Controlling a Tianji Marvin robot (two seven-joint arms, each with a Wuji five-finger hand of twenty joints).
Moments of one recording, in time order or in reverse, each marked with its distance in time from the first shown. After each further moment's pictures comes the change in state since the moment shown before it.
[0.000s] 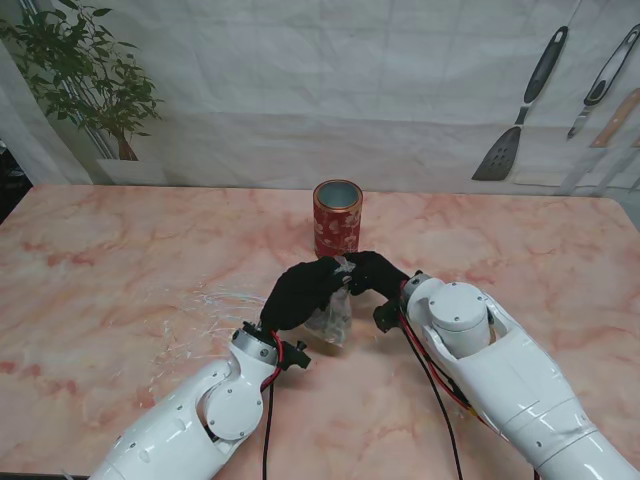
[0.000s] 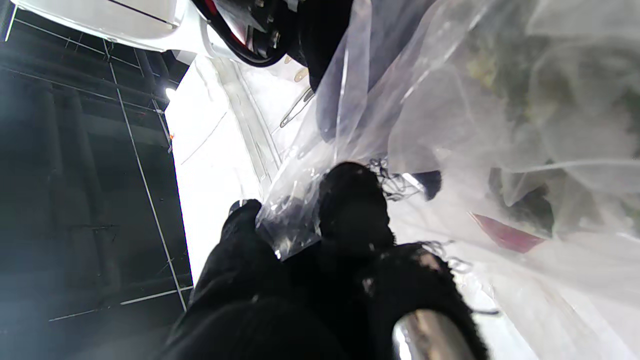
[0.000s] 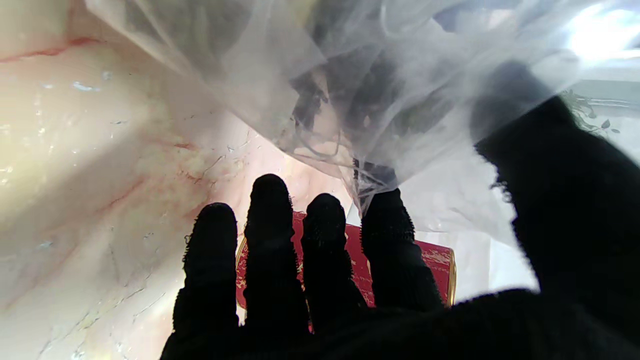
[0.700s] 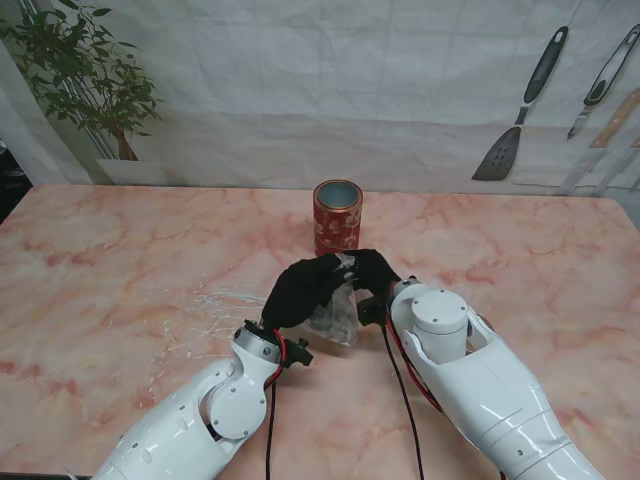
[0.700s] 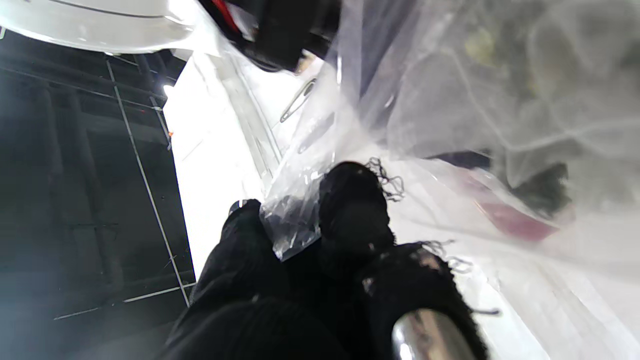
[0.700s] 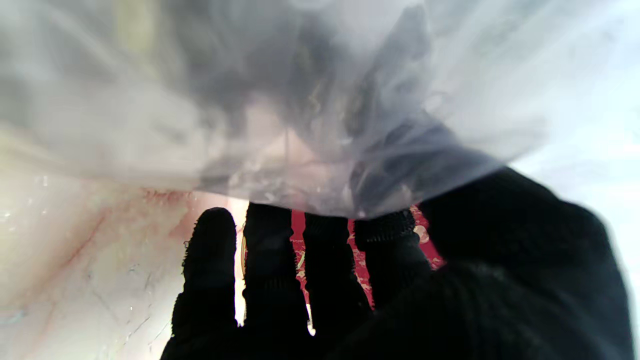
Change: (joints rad) left arm 0.000 -0.009 -0.001 -0.012 0.020 0.026 0.013; right arm -0.043 -0.090 0.021 -0.021 0.146 0.067 -0.237; left_hand 0.000 0.000 0.000 0.000 0.000 0.000 0.001 -0.002 0.000 0.000 0.002 -0.011 0.000 0.000 0.000 -0.001 0.000 0.000 0.000 -0.003; right_hand 0.282 0.164 -0.011 -0.074 0.196 0.043 0.537 -0.140 0.064 -0.030 0.014 -0.048 -0.015 0.009 0.009 -0.040 -0.048 0.009 -0.007 -0.041
